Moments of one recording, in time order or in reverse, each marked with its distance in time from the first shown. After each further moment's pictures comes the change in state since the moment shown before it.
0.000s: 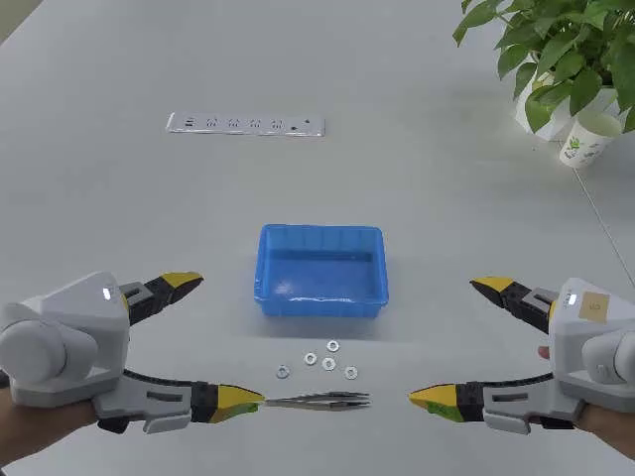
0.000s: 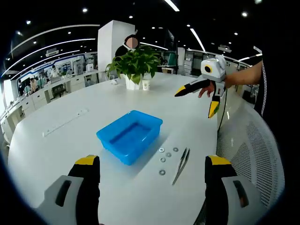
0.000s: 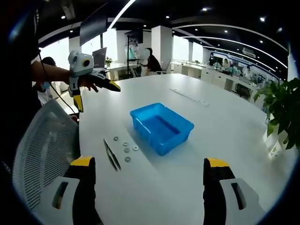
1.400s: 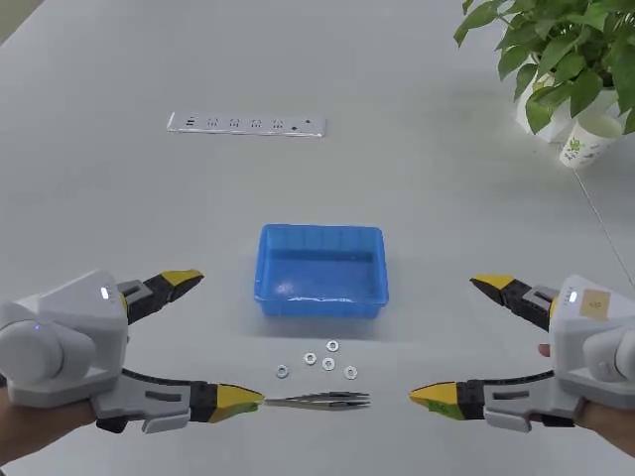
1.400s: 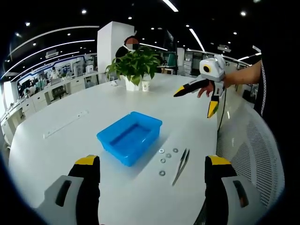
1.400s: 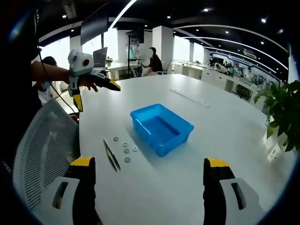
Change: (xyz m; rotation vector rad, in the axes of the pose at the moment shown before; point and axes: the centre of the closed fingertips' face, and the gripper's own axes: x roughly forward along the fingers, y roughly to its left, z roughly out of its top) left arm -0.002 -0.001 0.003 0.009 -0.005 0.005; right arm -0.001 -0.001 0.002 -0.008 0.000 -0.003
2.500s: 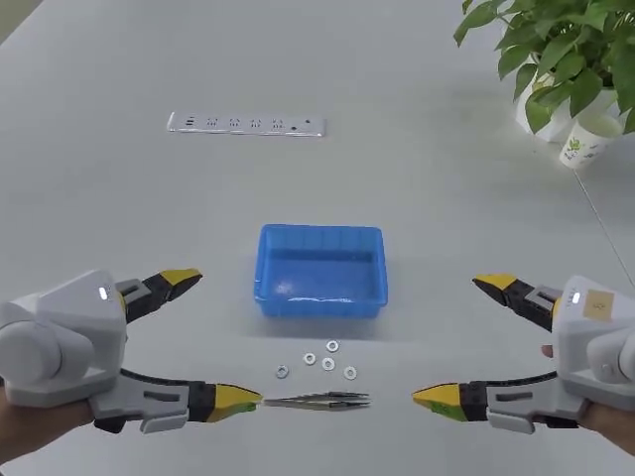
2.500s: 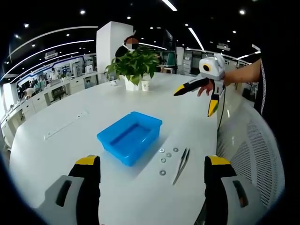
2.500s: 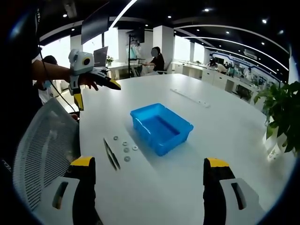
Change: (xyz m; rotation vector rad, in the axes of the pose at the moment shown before) left arm 0.000 0.000 0.000 0.012 0.007 -0.001; right arm -0.003 0.000 -0.001 -0.007 0.004 0.001
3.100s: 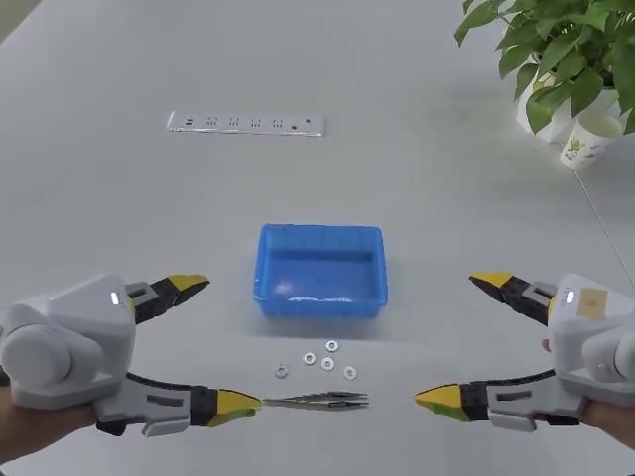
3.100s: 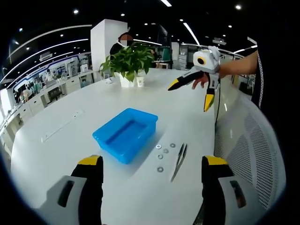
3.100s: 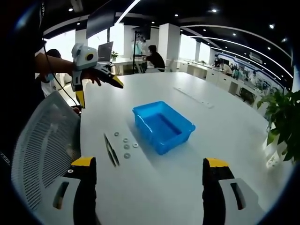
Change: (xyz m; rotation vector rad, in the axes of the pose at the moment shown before) left arm 0.005 -0.008 -0.007 0.042 0.045 -0.032; right arm 0.003 0.001 -0.002 -0.058 0.036 0.026
